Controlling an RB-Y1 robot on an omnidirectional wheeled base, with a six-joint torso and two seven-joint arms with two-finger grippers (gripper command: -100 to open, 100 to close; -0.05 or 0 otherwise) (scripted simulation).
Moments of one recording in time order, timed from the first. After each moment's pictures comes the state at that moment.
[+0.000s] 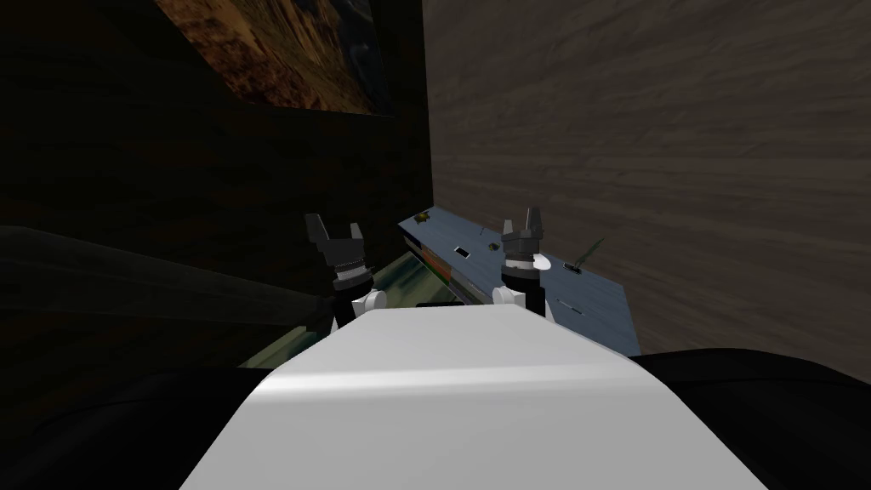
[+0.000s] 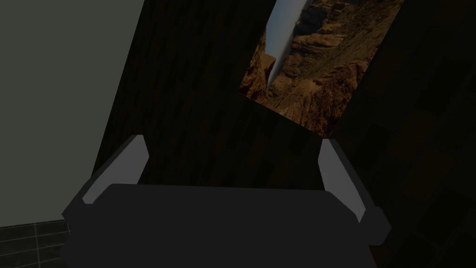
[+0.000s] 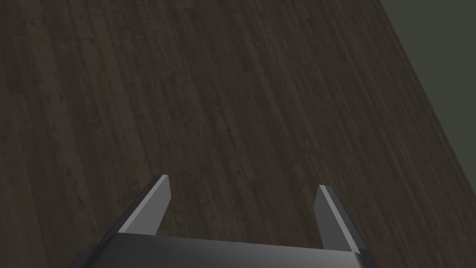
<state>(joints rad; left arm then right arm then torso) 0.49 0.00 -0.02 -2.34 0.12 -0.53 -0.12 0.53 0.01 0.06 -2.36 0.00 -0.39 0.01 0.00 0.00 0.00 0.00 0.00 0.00</state>
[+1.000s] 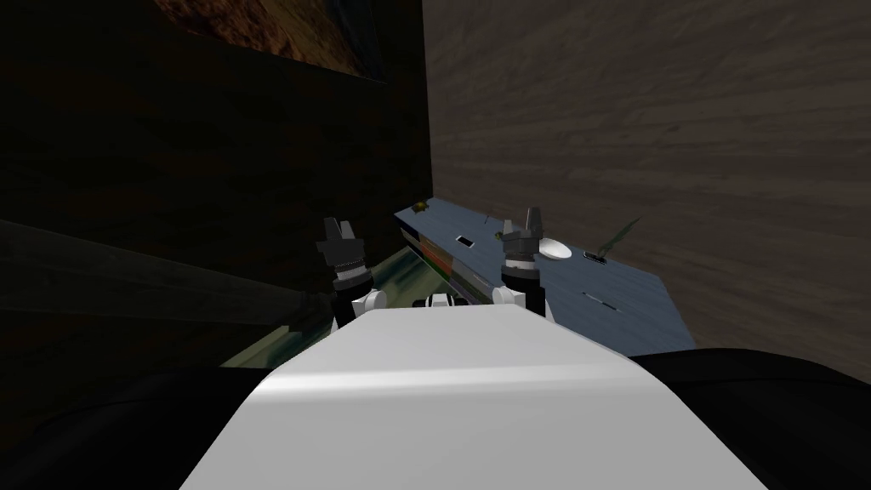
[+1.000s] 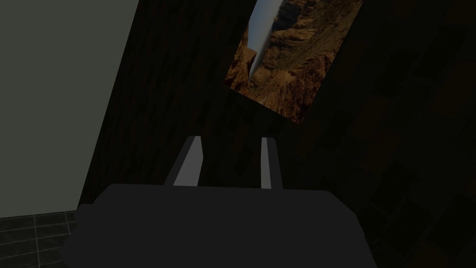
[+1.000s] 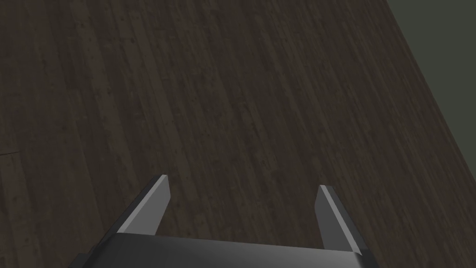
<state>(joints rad) 0.49 0.00 -0.02 -2.34 0.12 -0.53 -0.12 0.53 0.01 0.06 -2.36 0.00 -0.39 0.01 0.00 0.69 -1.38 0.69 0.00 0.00</state>
